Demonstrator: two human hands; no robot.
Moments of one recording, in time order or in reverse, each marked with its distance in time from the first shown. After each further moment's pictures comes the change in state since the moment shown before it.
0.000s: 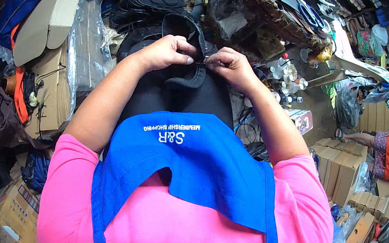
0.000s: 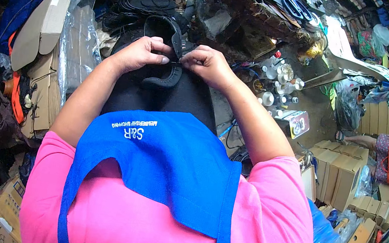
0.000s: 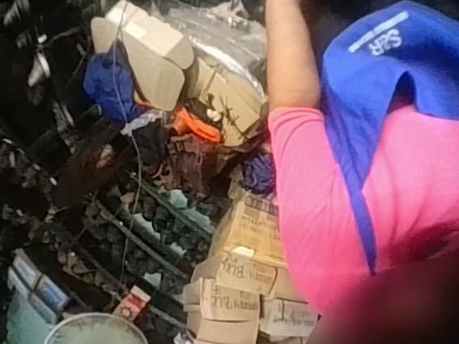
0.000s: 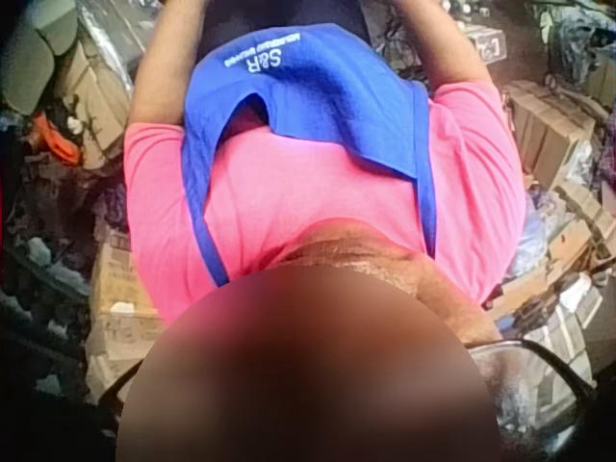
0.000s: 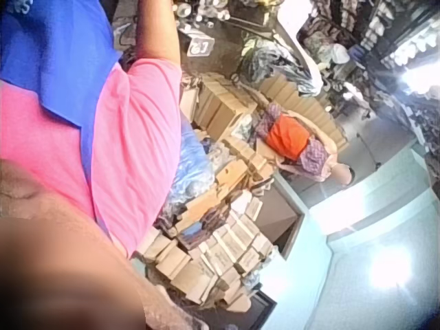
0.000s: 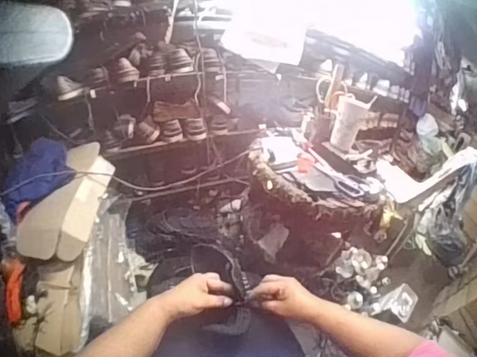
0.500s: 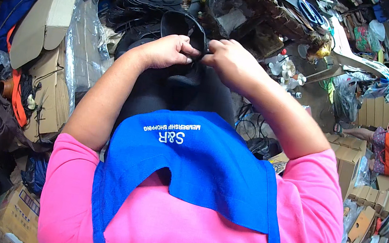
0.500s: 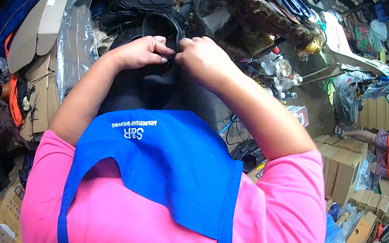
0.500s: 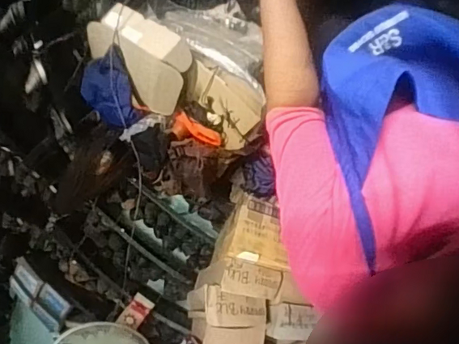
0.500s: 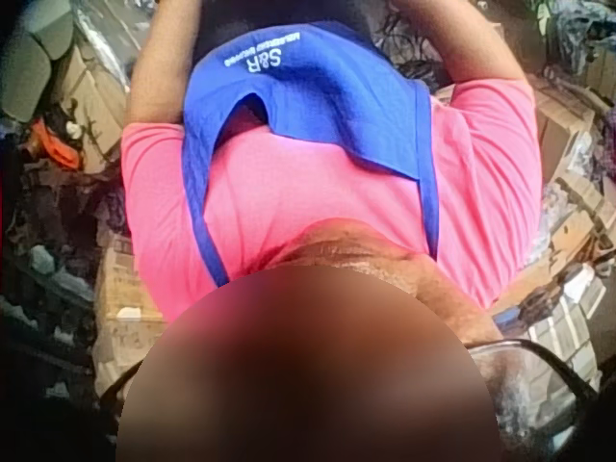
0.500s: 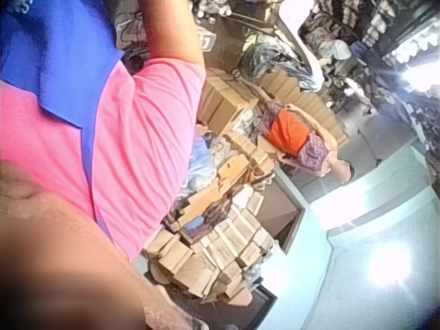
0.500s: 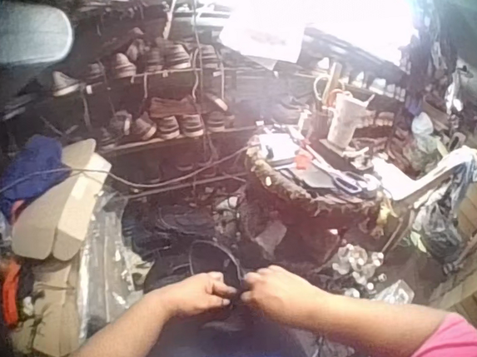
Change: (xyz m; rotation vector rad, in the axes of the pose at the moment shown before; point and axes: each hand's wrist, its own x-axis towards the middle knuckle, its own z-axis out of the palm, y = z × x) left_hand 0.001 0.005 -0.003 0.013 -0.147 -0.077; right_hand 0.013 -0.068 -0.009 -0.945 -0.229 -0.328
